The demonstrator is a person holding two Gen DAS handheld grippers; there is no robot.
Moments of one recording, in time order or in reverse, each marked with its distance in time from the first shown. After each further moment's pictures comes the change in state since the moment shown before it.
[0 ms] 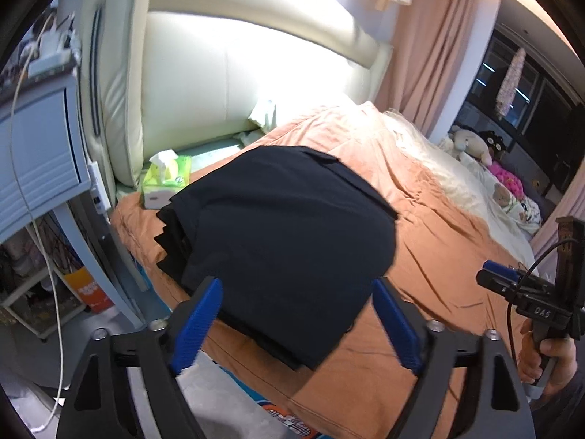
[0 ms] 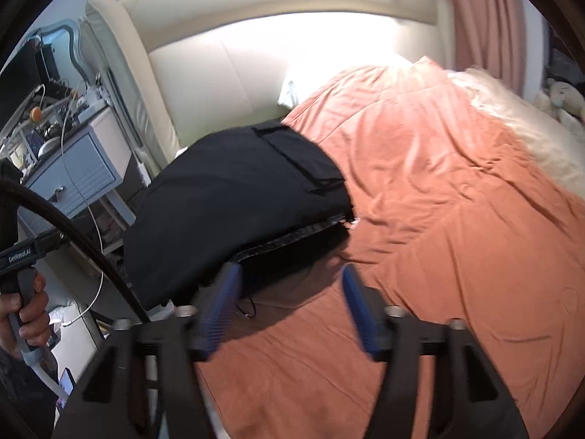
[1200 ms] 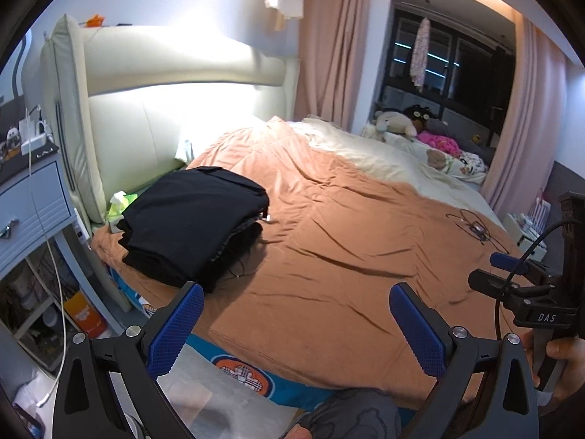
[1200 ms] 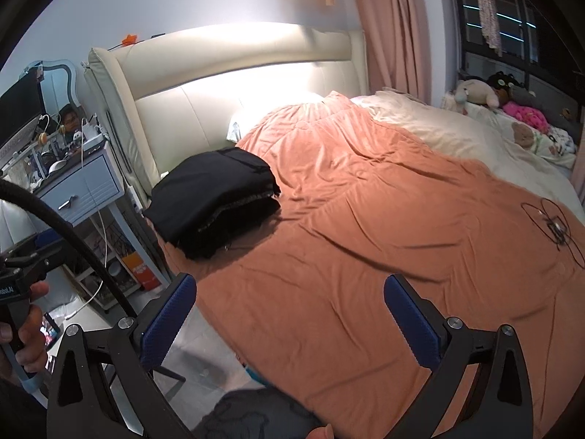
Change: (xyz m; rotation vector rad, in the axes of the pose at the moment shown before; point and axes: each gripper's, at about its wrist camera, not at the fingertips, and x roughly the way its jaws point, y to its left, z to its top) left arm -0.161 -0.145 -0.117 0.261 -0.101 -0.122; right arm -0.255 0.067 -0.180 0.113 -0.153 -0.228
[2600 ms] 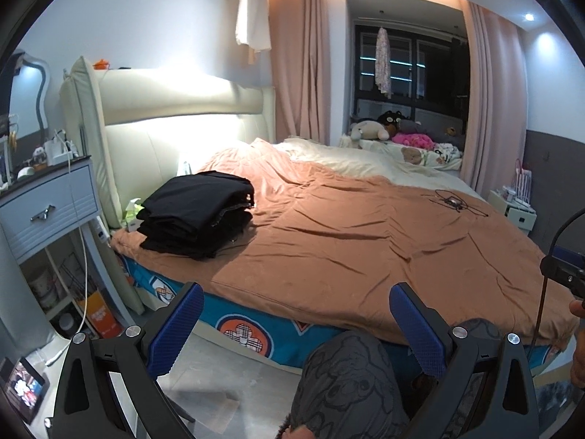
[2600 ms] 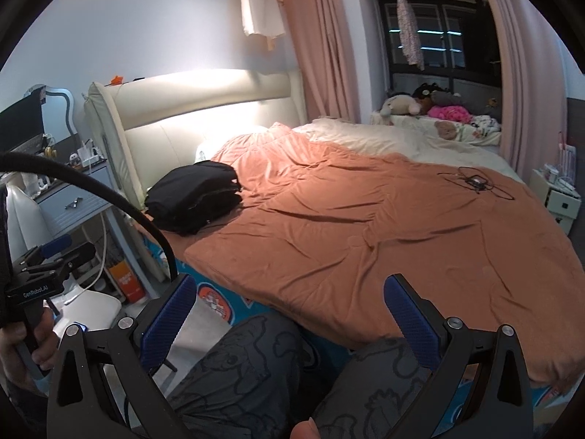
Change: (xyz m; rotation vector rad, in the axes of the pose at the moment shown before) left arm -0.117 -0.046 -0.143 0.132 -0.132 0.001; right arm -0.180 0.049 -0.186 0.111 -0.191 -0.197
